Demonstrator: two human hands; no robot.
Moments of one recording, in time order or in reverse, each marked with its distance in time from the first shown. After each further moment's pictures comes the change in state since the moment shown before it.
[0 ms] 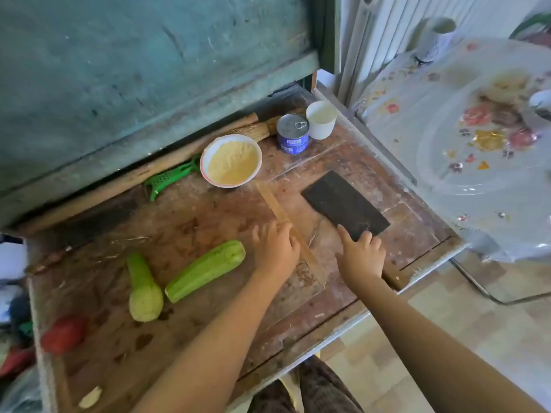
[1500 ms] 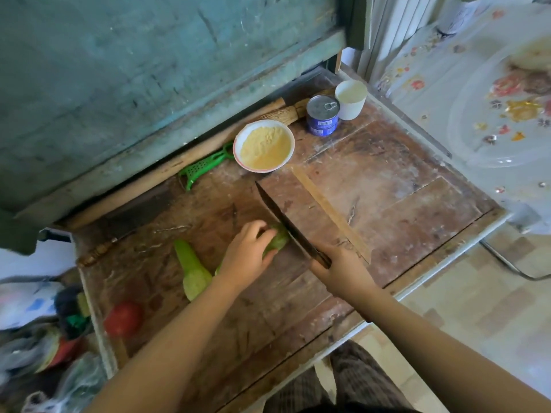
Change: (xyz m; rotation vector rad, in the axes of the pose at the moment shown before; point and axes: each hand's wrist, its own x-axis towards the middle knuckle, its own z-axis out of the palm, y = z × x) left_hand -0.042 -0.142 -0.065 0.127 0.028 0.444; right_hand -0.095 -0.099 -0.029 0.813 -0.192 -0.317
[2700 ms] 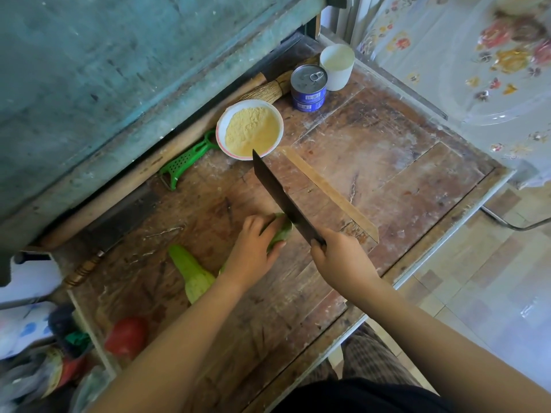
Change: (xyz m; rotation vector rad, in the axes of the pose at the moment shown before) left_hand 0.002 -0.022 0.027 -0.185 0.079 0.152; right_hand 0.001 -0.033 0.014 -0.077 0.123 0.144
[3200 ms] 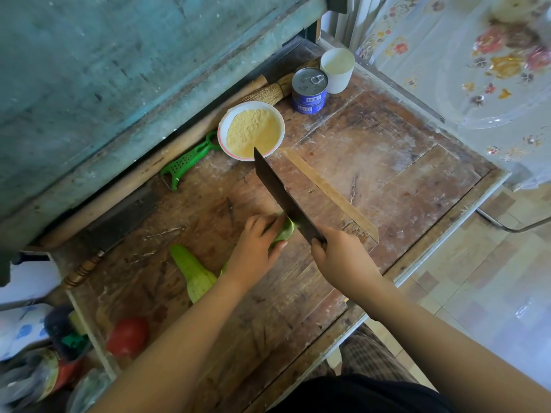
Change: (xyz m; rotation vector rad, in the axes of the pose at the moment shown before) left_hand 0.000 -0.002 -0.001 -0.042 -0.004 0.019; right_hand -0.005 -0.011 -0.005 0.007 -0.002 0.002
